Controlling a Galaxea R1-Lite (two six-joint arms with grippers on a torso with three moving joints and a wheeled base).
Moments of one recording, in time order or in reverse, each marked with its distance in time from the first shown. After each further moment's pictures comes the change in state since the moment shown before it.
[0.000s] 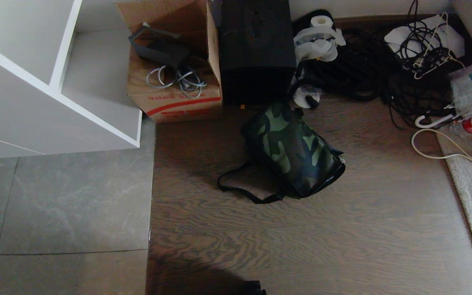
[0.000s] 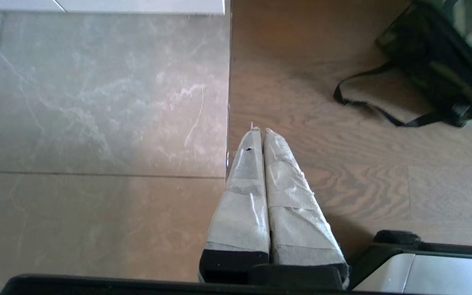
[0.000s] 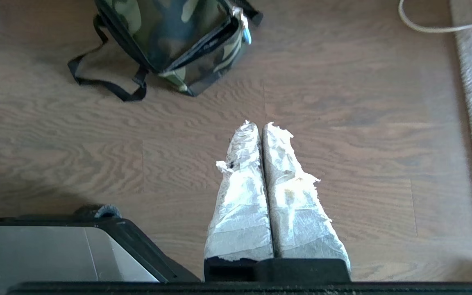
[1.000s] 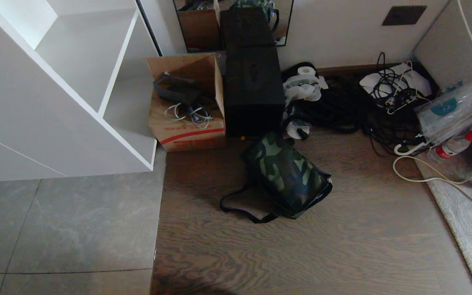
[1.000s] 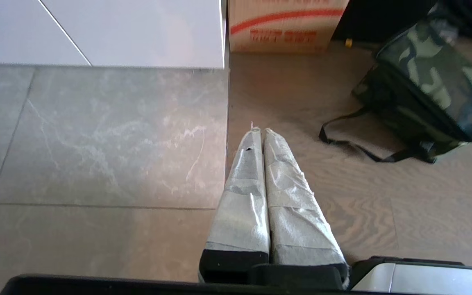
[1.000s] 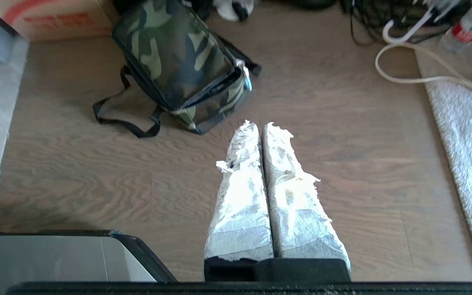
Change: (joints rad) left arm 0.000 0.000 -0.001 0.000 0.000 -0.002; right arm 0.000 0.000 0.000 0.000 0.000 0.000
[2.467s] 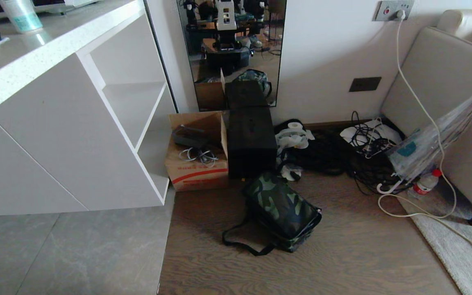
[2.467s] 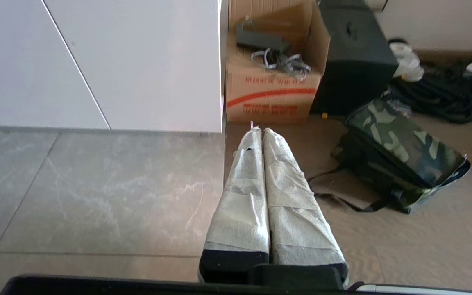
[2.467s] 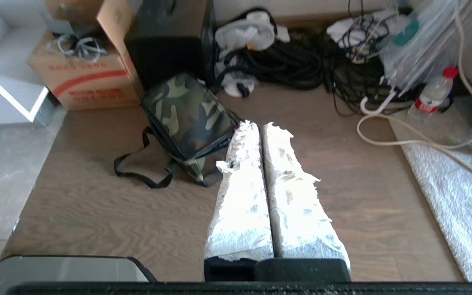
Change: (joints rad) left arm 0.000 0.000 -0.001 0.000 0.000 -0.002; right arm 0.001 0.000 0.000 0.000 0.000 0.000
